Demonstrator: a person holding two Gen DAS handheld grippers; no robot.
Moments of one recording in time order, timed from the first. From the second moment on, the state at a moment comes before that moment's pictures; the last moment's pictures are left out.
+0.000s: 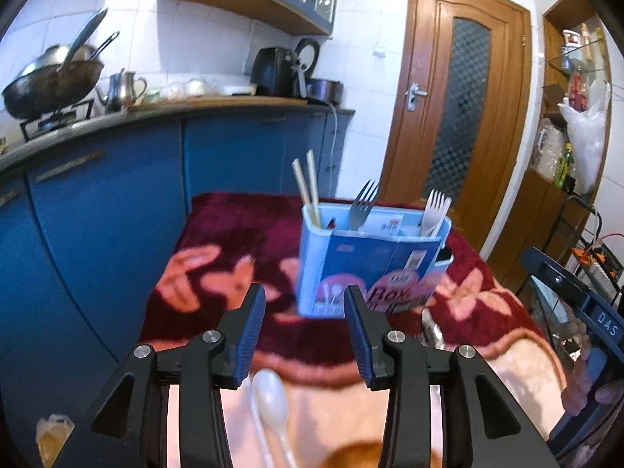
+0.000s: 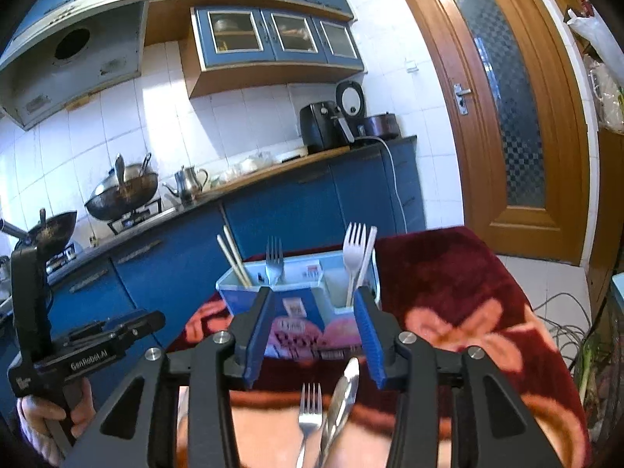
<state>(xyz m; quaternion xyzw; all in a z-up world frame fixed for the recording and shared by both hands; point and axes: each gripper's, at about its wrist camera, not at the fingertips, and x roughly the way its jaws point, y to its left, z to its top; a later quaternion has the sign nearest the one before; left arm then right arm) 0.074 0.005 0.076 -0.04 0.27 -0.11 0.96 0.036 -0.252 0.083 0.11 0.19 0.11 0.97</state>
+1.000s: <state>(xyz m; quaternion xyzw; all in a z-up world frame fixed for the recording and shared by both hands) 0.064 0.035 -0.014 -0.05 0.43 -0.04 0.90 0.010 -0.266 0.005 0.14 0.32 0.07 0.93</state>
